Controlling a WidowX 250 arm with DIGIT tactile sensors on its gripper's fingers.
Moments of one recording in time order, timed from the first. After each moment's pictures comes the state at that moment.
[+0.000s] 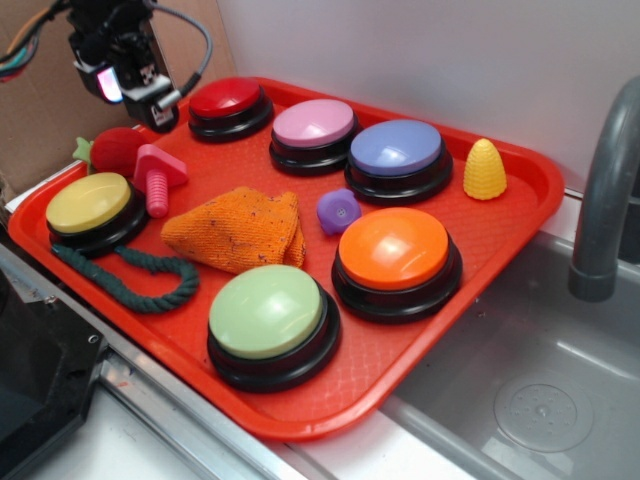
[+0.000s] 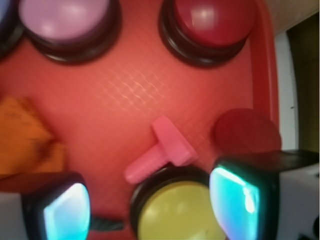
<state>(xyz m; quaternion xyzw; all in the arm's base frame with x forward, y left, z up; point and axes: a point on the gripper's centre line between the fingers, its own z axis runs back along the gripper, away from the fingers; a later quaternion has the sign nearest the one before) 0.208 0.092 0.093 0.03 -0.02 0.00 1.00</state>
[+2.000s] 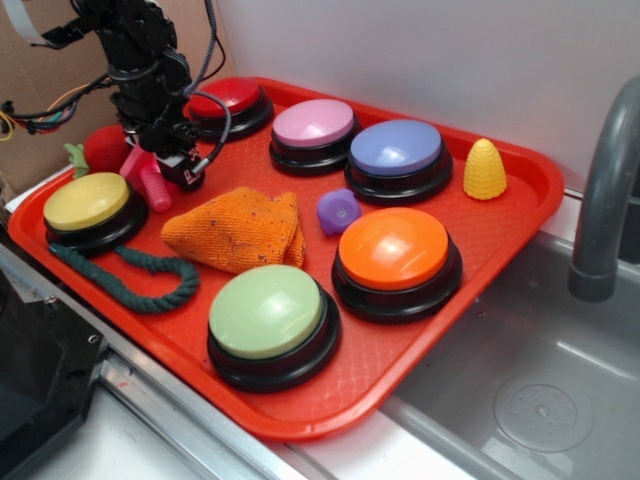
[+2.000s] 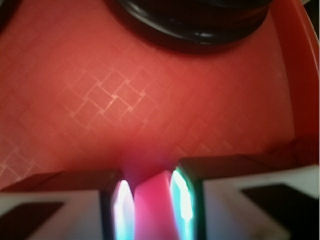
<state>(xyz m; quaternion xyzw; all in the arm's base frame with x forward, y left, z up) 0.227 0.114 0.025 0.07 -0.03 0.06 1.00</state>
